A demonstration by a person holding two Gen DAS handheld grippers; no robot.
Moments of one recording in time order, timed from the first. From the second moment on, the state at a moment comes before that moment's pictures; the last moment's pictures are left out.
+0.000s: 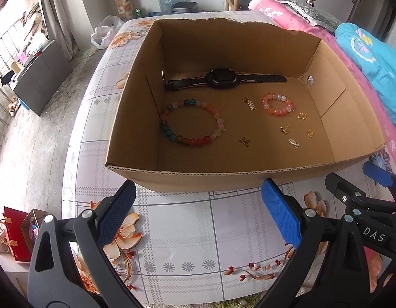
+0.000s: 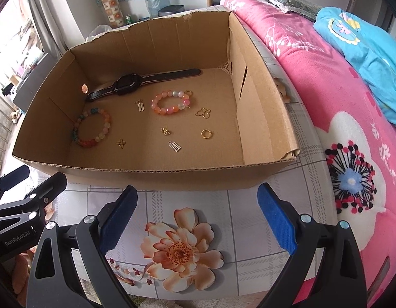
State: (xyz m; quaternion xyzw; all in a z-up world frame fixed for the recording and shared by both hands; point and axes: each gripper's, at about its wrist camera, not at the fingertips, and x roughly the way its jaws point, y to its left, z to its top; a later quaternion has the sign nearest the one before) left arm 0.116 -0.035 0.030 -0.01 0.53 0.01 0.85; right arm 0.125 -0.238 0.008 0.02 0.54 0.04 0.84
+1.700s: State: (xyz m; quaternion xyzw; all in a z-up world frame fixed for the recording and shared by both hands) left arm 0.117 -0.038 0.030 -0.03 0.55 -0.01 0.84; right arm 0.125 -0.240 0.010 0.00 0.54 0.03 0.84
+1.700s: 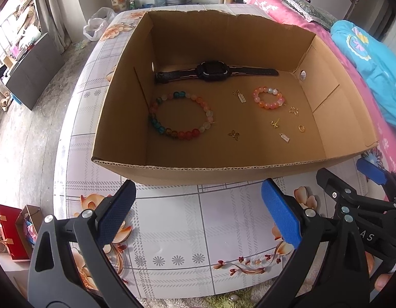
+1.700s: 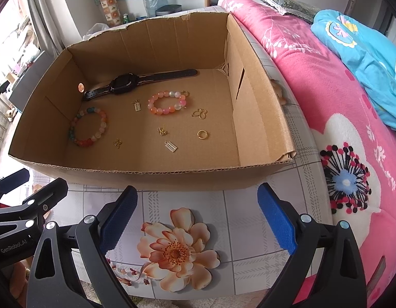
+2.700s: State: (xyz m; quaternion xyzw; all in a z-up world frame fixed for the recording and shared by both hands) left arm 0.118 -0.038 0.029 -0.03 0.55 -0.01 0.84; right arm 0.127 -0.236 0.010 0.00 0.54 0.03 0.84
